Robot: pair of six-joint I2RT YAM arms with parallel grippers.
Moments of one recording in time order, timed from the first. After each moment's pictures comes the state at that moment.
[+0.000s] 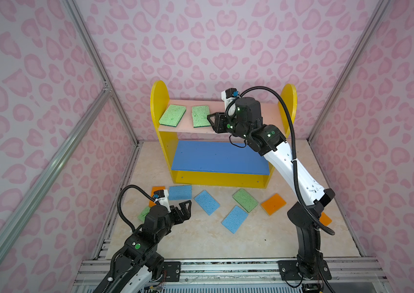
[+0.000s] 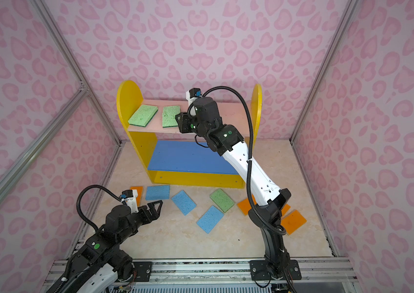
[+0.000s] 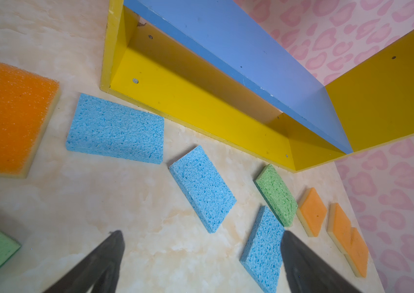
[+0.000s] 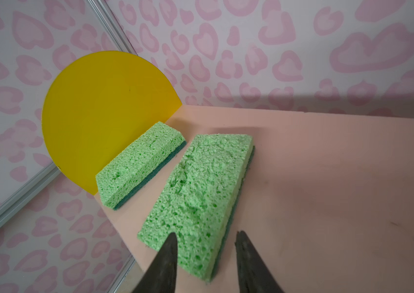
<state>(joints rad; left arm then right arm) -0.51 0.44 0.41 -0.46 -0.10 -0.73 0.71 2.05 2.52 -0.71 -0.01 0.42</state>
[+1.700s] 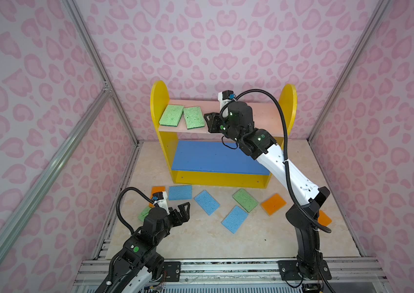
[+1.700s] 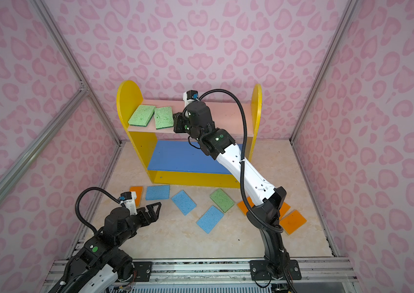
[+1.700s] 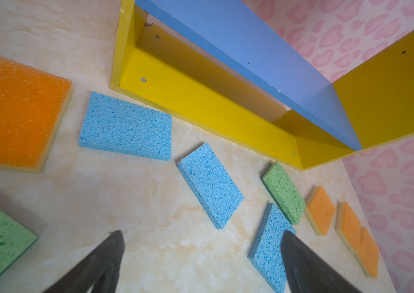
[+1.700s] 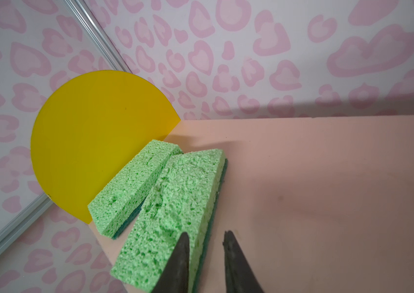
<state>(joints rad) -0.51 0.39 0.39 -0.50 -0.12 -0.71 0.76 2.05 2.42 -0.56 0.09 0.48</state>
